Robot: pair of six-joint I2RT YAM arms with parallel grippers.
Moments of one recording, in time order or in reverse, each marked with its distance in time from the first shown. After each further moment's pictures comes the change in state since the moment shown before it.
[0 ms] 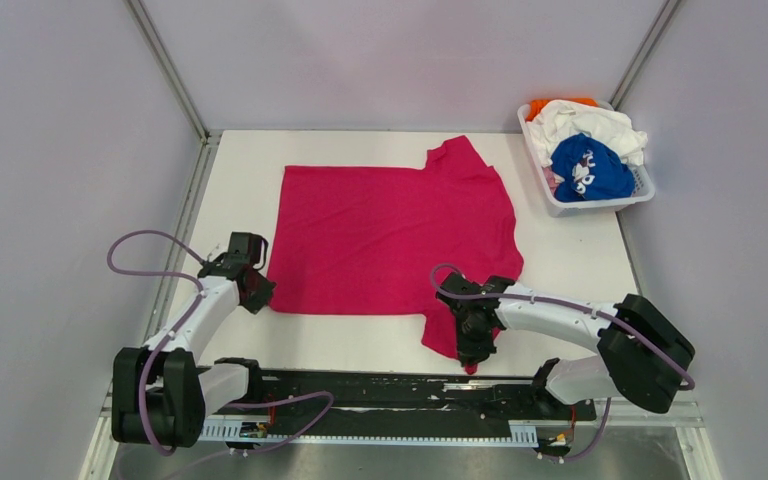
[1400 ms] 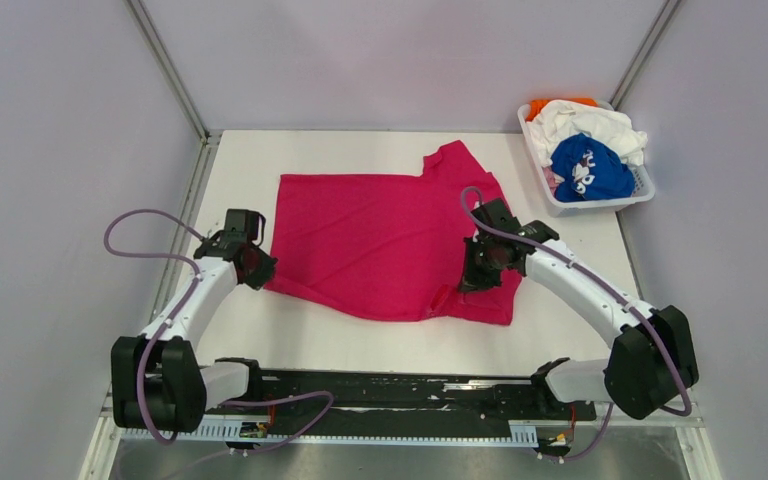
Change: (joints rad) left arm 0.000 0.045 0.158 -0.020 0.063 -0.007; right arm -0.373 -0.027 0.312 -0.010 -0.110 -0.288
